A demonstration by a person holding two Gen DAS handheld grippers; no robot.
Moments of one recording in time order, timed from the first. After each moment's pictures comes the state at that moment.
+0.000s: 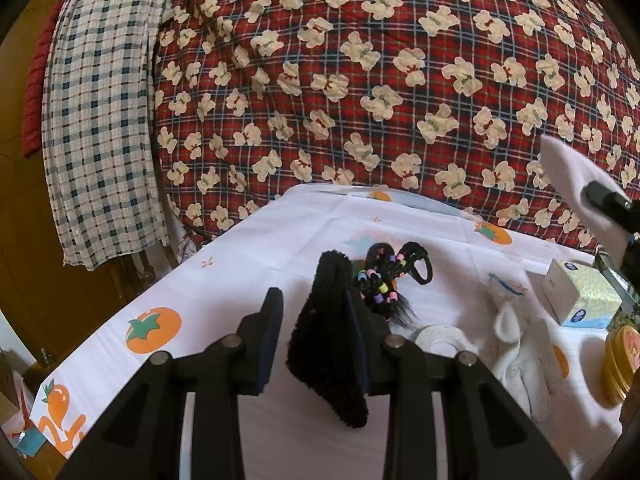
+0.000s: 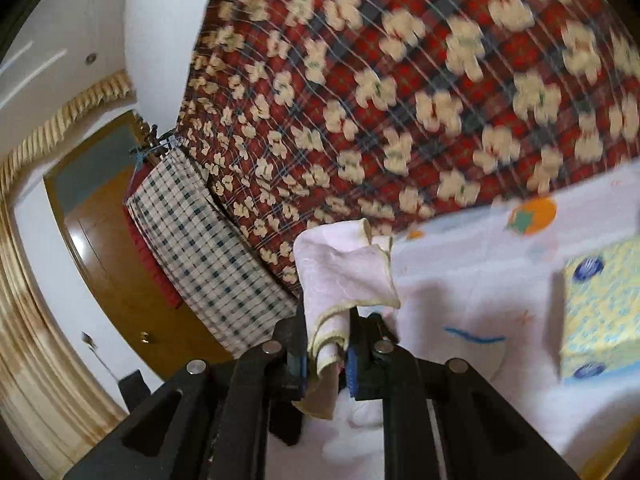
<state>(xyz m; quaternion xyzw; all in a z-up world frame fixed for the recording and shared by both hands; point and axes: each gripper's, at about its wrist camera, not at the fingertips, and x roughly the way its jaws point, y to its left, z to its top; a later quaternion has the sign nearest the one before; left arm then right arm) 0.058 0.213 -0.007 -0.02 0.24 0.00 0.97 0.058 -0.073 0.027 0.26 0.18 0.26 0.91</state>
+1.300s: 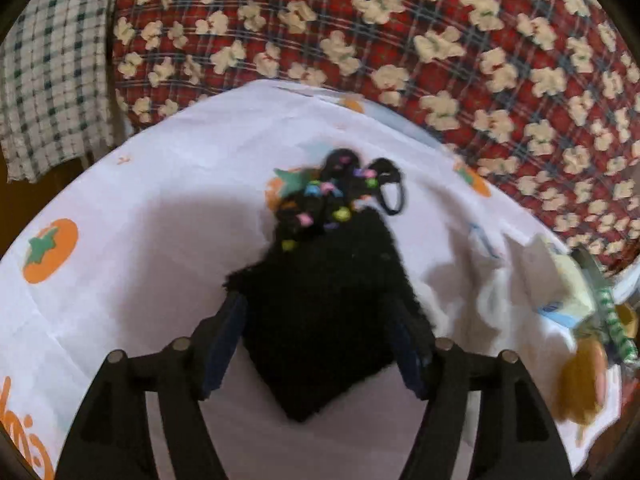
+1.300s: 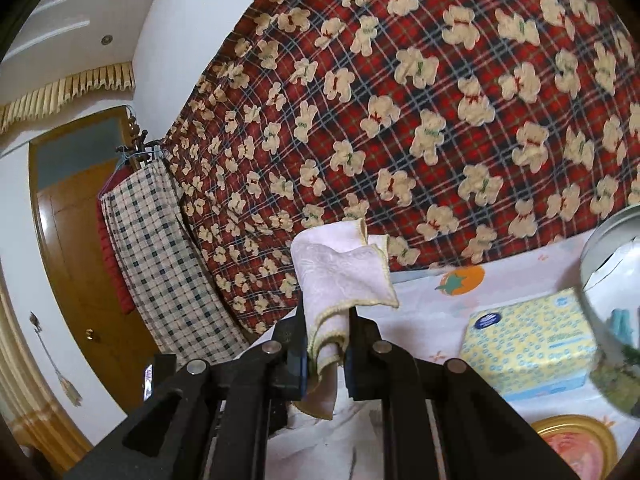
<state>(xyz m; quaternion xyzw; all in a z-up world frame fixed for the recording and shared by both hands) 0.111 0.191 -0.048 -0.11 0.41 -0.06 0.91 0.000 -0.107 0.038 0.19 0.10 0.17 0.96</state>
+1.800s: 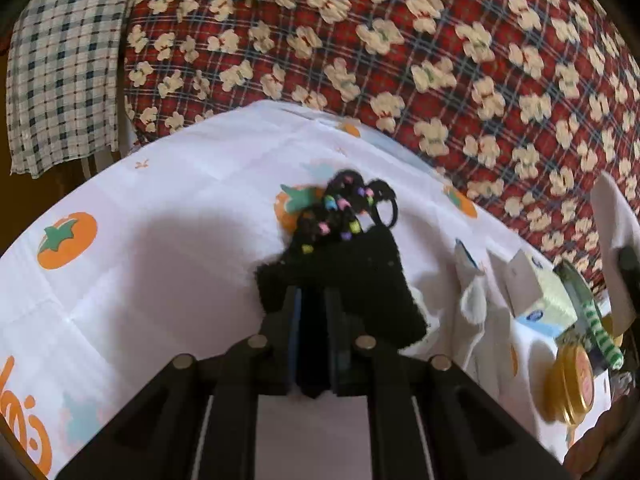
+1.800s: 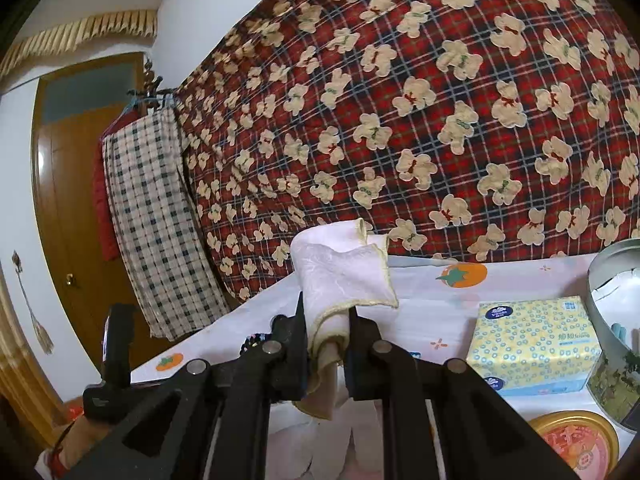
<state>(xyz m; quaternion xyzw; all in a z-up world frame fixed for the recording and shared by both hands) 0.086 0.200 -0.037 -0.14 0.37 -0.07 0.92 -0.001 -0.064 0.027 0.10 0.14 0.17 0.97</state>
